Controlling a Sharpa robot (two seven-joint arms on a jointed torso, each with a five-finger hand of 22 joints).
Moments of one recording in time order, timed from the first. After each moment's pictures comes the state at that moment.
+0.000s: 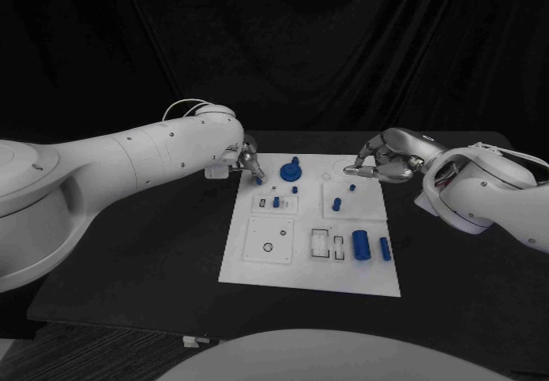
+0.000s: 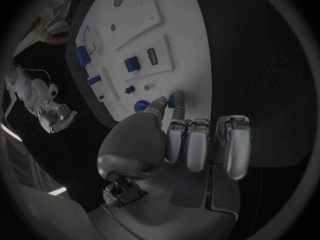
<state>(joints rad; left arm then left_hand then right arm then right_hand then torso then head) 1.35 -0.40 -0.21 0.87 -1.05 0.34 -0.43 1.19 0.10 0.05 0.08 0.33 1.06 0.04 0.15 0.79 1.46 -0.02 1.55 1.31 1.46 -0.06 1.56 1.30 0.02 1.47 0.04 1.50 1.31 1.35 -0.91 -0.21 1.62 -1.30 -0.38 -0.17 1.11 -0.05 0.01 0.29 0.12 0.87 0.10 0.39 0.34 1.48 0.01 1.55 1.30 1.46 -0.06 1.55 1.29 0.02 1.47 0.05 1.42 1.29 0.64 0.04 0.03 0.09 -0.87</state>
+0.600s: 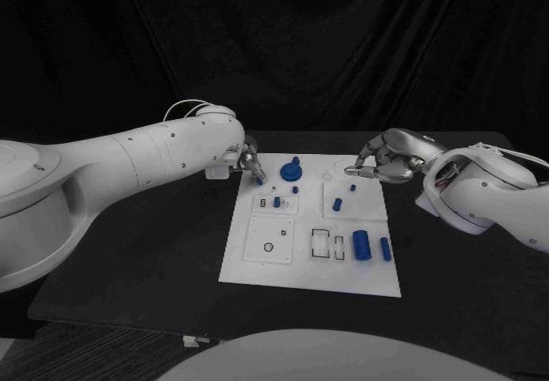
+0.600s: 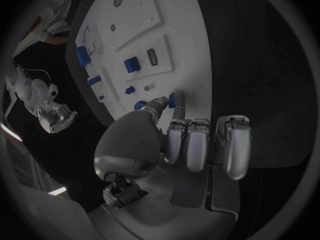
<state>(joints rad) 1.35 -0.40 -0.21 0.87 -1.05 0.34 -0.43 1.13 0.04 0.17 0.07 0.42 1.07 0.04 0.15 0.82 1.46 -0.02 1.55 1.31 1.46 -0.06 1.56 1.30 0.02 1.47 0.04 1.50 1.31 1.35 -0.91 -0.21 1.62 -1.30 -0.38 -0.17 1.11 -0.05 0.01 0.29 0.12 0.87 0.10 0.39 0.34 1.47 0.02 1.55 1.30 1.46 -0.06 1.55 1.29 0.02 1.47 0.05 1.42 1.29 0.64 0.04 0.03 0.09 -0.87</state>
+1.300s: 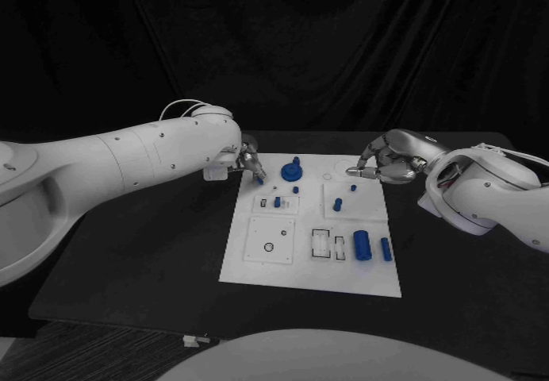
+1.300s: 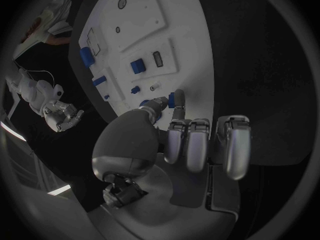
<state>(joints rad) 1.37 -0.47 -0.21 0.99 -1.04 0.29 -0.44 1.09 0.02 0.26 0.06 0.44 1.07 0.04 0.16 0.84 1.46 -0.02 1.55 1.31 1.46 -0.06 1.56 1.30 0.02 1.47 0.04 1.50 1.31 1.35 -0.92 -0.21 1.63 -1.30 -0.37 -0.17 1.11 -0.05 0.01 0.29 0.12 0.87 0.10 0.39 0.34 1.47 0.02 1.55 1.30 1.46 -0.06 1.55 1.29 0.02 1.47 0.05 1.42 1.29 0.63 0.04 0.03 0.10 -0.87</state>
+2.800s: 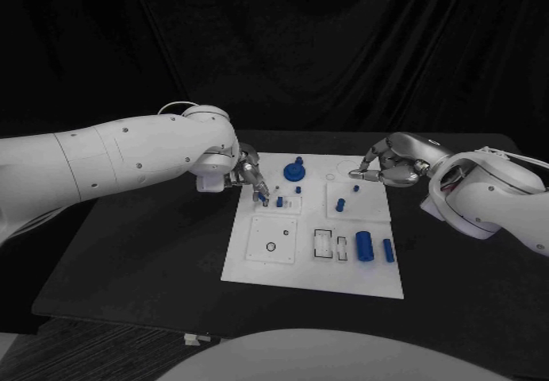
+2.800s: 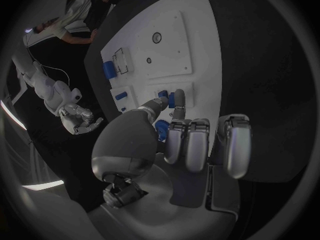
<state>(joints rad) 1.42 -0.64 -0.21 1.32 -0.89 0.32 -0.61 1.07 0.01 0.30 0.04 0.44 1.07 0.04 0.16 0.86 1.46 -0.02 1.55 1.31 1.46 -0.06 1.56 1.30 0.02 1.47 0.04 1.48 1.31 1.34 -0.92 -0.21 1.63 -1.30 -0.36 -0.17 1.11 -0.05 0.01 0.29 0.12 0.87 0.10 0.39 0.34 1.47 0.02 1.55 1.30 1.46 -0.06 1.55 1.29 0.02 1.47 0.05 1.42 1.29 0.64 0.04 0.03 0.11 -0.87</state>
